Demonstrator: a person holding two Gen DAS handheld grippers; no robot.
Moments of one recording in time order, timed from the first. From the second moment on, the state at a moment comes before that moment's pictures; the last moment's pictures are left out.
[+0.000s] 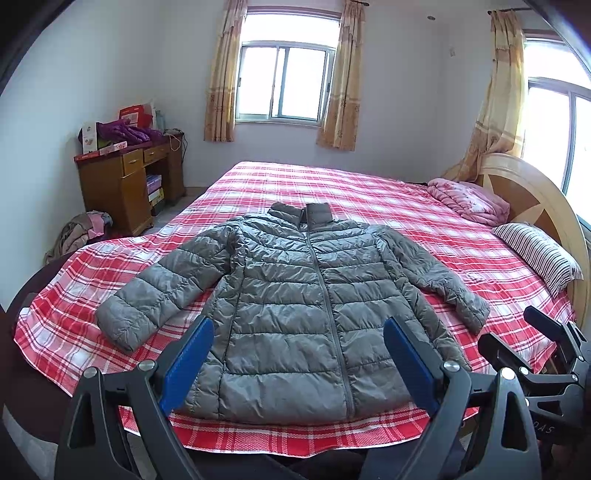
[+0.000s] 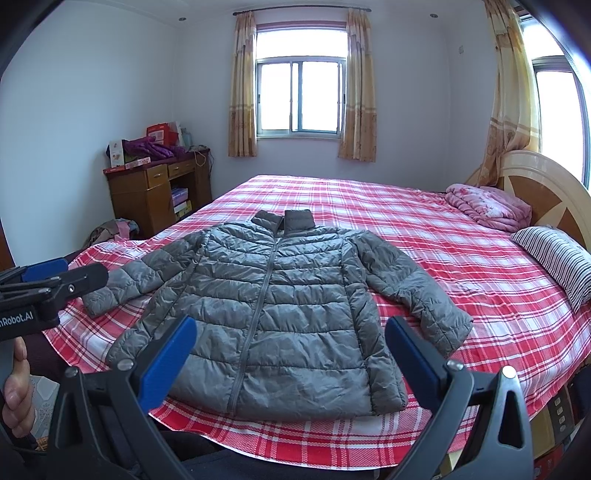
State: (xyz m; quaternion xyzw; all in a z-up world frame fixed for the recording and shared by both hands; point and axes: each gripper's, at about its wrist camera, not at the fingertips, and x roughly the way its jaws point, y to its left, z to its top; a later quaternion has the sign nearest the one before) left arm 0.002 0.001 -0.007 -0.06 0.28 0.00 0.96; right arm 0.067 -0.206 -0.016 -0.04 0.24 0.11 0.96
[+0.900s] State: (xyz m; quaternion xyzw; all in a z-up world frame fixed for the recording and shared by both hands) left arm 0.001 0.000 -0.007 -0.06 0.28 0.00 0.96; right arm 0.068 -0.205 -0.020 -0.05 0.25 0.11 0.96
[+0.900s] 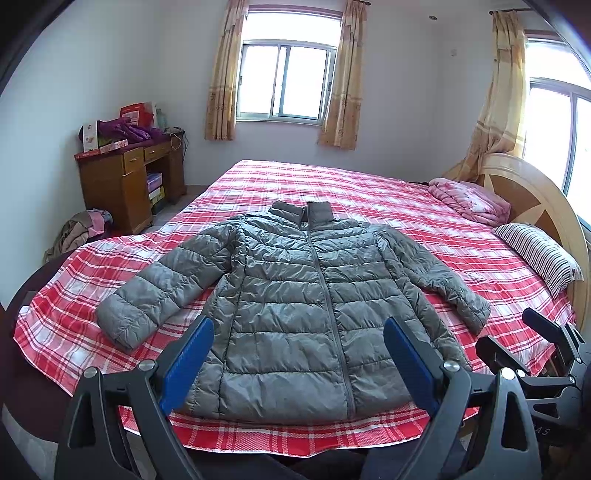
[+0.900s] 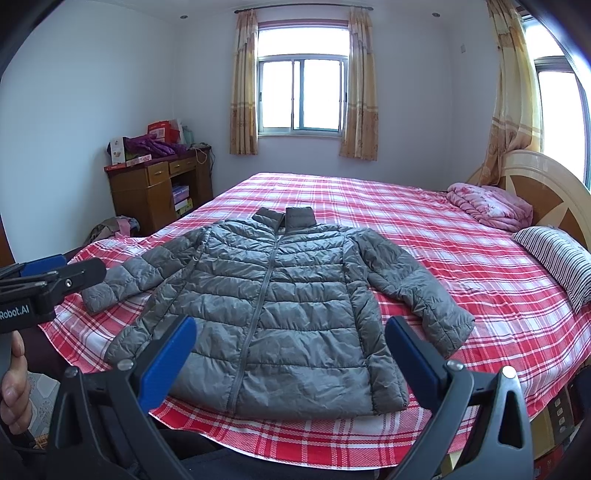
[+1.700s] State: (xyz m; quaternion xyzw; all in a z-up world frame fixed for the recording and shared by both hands) left arm 0.025 0.013 -0.015 -0.07 0.29 0.02 0.95; right arm 0.080 -0.209 -0.027 -0.04 0.26 0.14 0.96
